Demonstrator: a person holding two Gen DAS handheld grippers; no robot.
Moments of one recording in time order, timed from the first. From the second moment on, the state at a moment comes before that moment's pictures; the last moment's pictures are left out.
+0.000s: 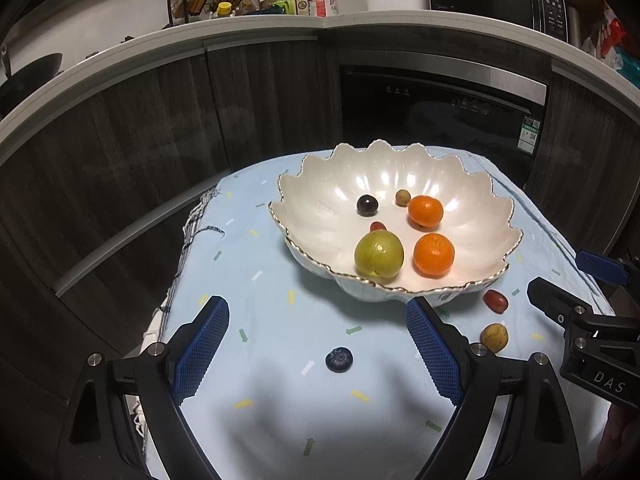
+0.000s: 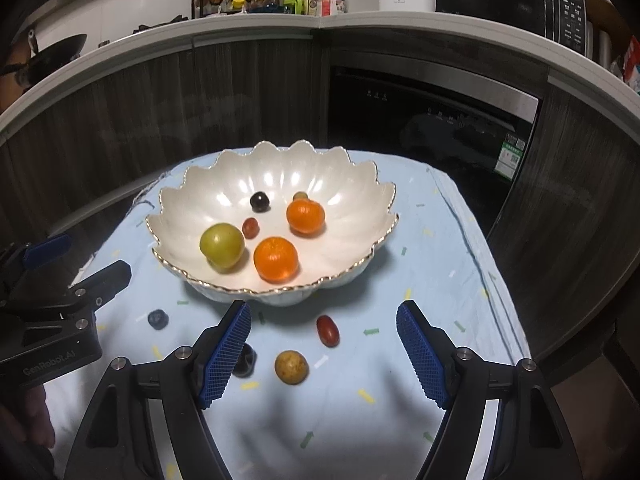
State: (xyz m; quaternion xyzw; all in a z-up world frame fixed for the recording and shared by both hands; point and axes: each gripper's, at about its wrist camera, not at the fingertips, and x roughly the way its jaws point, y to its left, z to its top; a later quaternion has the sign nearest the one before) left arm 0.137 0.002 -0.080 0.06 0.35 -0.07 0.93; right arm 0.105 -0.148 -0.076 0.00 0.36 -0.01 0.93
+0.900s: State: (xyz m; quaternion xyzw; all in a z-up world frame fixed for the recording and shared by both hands) left arm 0.148 -0.006 -0.127 0.07 0.38 -0.06 0.92; right arm 0.126 -0.155 -0.120 0.02 0.41 -0.01 0.91
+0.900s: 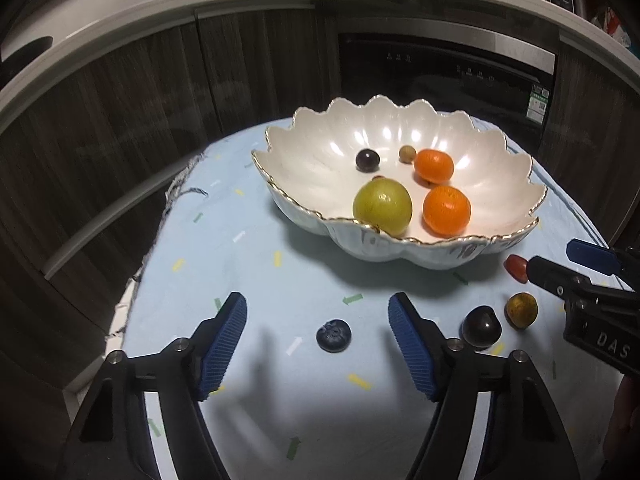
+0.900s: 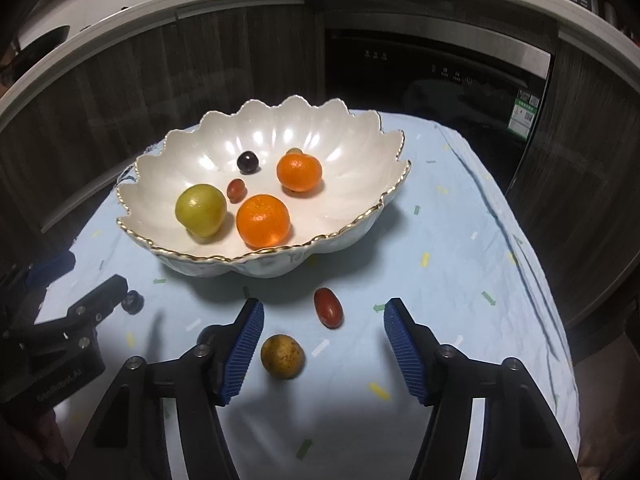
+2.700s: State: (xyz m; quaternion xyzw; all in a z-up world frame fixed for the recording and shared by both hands) left arm 0.151 -0.015 -0.137 0.05 0.42 -0.08 0.90; right arm 0.151 -0.168 -0.135 0.04 0.44 0.00 0.90
